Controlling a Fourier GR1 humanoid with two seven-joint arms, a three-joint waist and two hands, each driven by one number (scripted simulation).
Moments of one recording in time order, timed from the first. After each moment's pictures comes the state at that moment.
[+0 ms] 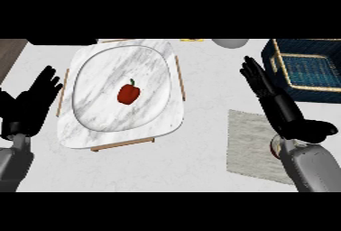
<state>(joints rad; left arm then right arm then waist) -0.25 0.51 -0.06 -1.37 0.43 0.18 0.21 -0.30 -0.31 0.17 -1.52 -0.17 0.06 -0.14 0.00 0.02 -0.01</state>
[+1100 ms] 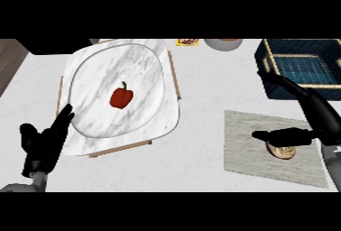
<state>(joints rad) -0.02 0.44 -0.16 -1.39 0.31 0.18 0.12 -0.24 -0.54 0.16 -1.64 0.14 0.05 -0.02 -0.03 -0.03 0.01</state>
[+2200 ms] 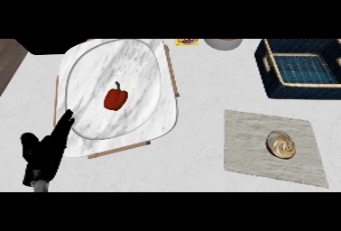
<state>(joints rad) 0.04 0.41 -0.16 -1.45 0.27 0.20 0.11 -0.31 -1.23 -0.07 -1.82 -0.13 0.74 0.40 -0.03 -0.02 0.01</state>
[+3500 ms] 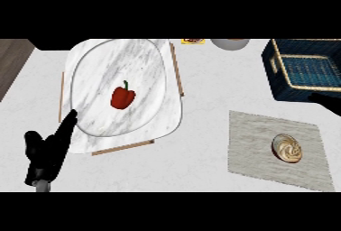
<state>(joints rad) 0.05 0.39 -0.15 -1.48 0.24 0.17 0.17 -0.09 -0.98 0.04 -1.91 0.13 0.60 0.38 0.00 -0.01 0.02</state>
